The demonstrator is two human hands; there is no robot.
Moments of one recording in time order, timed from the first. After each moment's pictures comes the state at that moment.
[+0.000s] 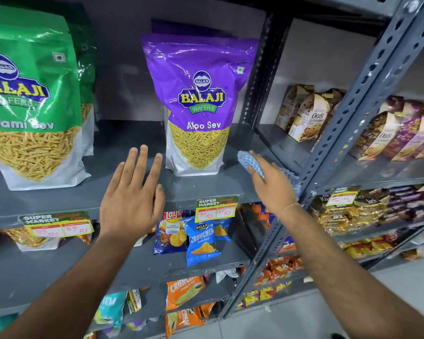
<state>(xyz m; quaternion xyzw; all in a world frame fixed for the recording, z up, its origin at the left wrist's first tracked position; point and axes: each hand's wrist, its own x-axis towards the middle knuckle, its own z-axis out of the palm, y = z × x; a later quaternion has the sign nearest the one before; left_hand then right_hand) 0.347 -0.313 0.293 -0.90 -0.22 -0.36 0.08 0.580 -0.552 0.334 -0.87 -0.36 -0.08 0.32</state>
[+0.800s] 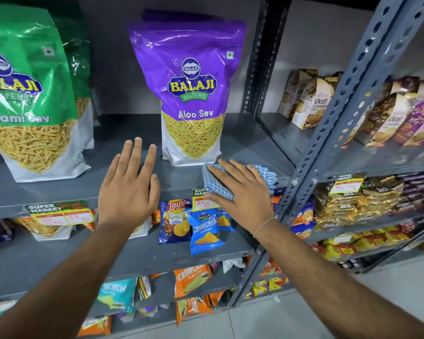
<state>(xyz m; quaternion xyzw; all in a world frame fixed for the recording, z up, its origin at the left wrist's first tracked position) 0.346 -0.319 0.295 -0.91 -0.24 -0.33 0.07 0.527 -0.544 0.288 -0.81 -0.49 -0.26 0.20</state>
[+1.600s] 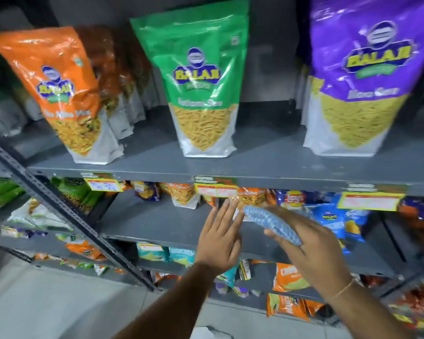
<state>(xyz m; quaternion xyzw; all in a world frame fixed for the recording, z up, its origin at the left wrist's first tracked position) 0.189 -0.278 0.143 -0.94 -0.19 -0.27 0.02 0.341 -0.461 0.258 -0.68 -0.57 -0.02 0.47</state>
